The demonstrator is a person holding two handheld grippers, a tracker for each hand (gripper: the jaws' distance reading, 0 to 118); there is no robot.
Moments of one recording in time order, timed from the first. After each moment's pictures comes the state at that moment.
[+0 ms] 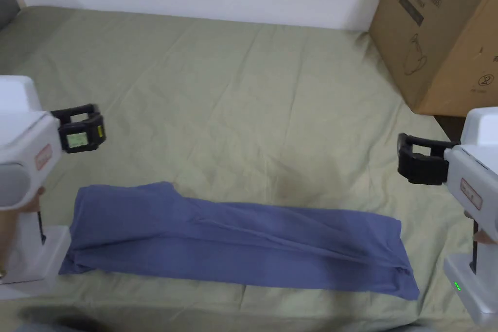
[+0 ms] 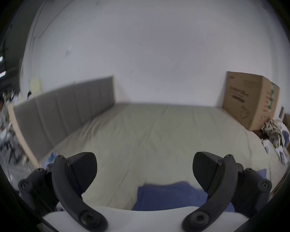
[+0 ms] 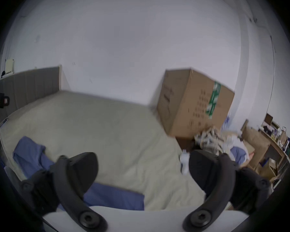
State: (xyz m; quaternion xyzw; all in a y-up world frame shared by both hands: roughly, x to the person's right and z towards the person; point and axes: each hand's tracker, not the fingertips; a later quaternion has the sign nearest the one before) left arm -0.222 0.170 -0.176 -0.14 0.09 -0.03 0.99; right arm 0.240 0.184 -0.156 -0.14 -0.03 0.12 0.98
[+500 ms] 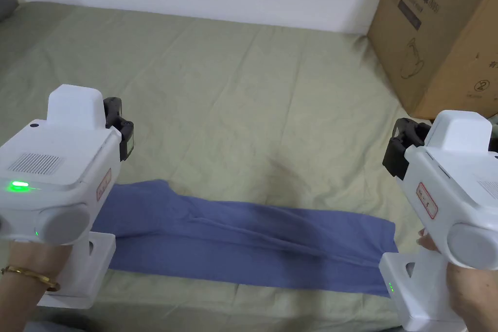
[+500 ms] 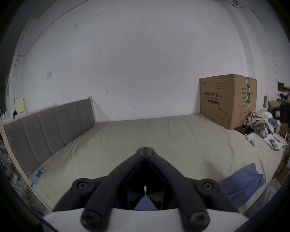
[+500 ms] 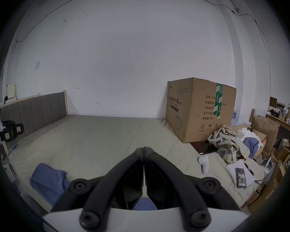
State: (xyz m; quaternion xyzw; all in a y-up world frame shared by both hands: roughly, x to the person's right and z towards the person) left arm -0.171 0.150 -0.158 -0.11 0.02 -0.03 0.99; right arm 0.212 0.173 -0.145 -0.12 0.01 0.03 0.99
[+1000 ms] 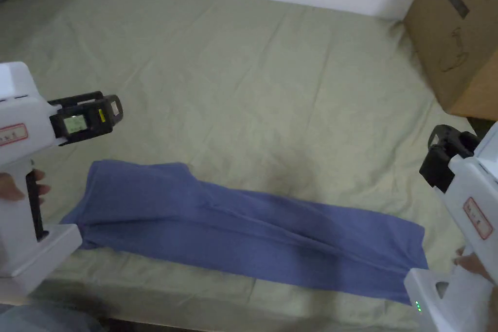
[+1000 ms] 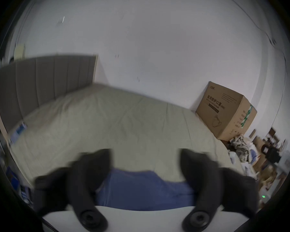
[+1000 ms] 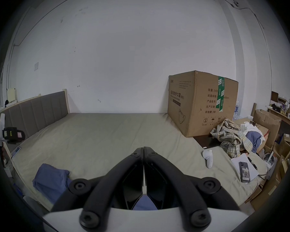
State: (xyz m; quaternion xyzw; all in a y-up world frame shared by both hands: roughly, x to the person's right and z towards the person) left arm -0.305 0.133 -0.185 -0.26 -0.02 0.19 0.95; right arm 0.204 0.165 -0.157 -0.14 0.01 0.02 0.99
